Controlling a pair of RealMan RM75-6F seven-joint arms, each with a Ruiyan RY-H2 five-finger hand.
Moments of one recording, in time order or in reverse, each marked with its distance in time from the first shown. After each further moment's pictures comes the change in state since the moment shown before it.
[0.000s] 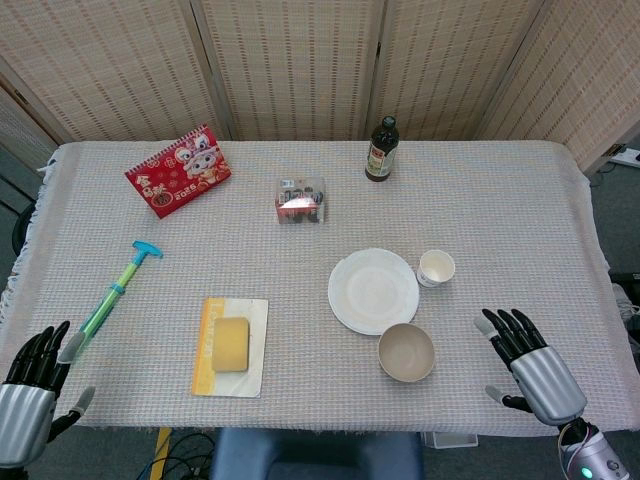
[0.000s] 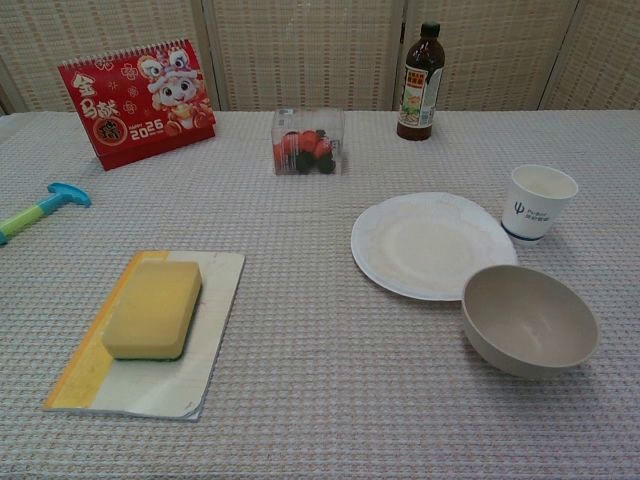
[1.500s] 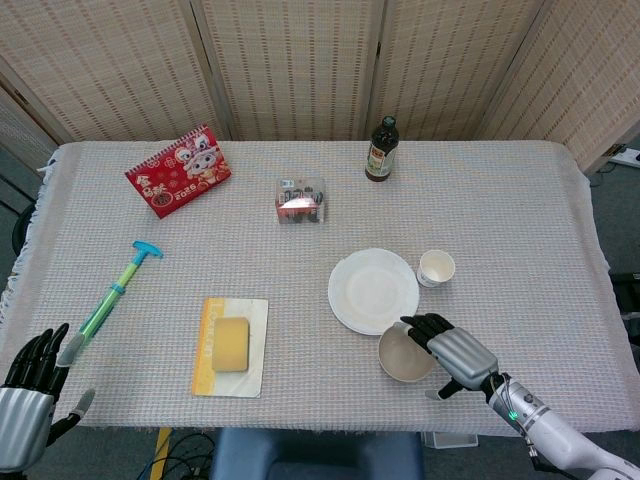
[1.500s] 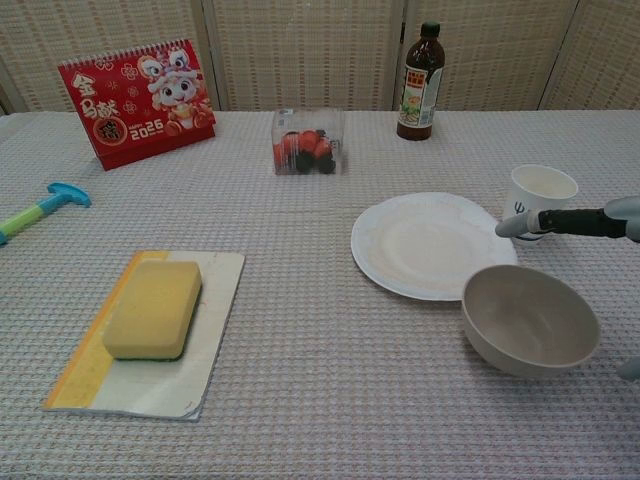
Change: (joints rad) left arm 0.008 0.003 0.009 -0.005 0.020 0.027 0.000; right arm 0.377 0.111 0.055 -0.339 0.295 -0.660 0.011
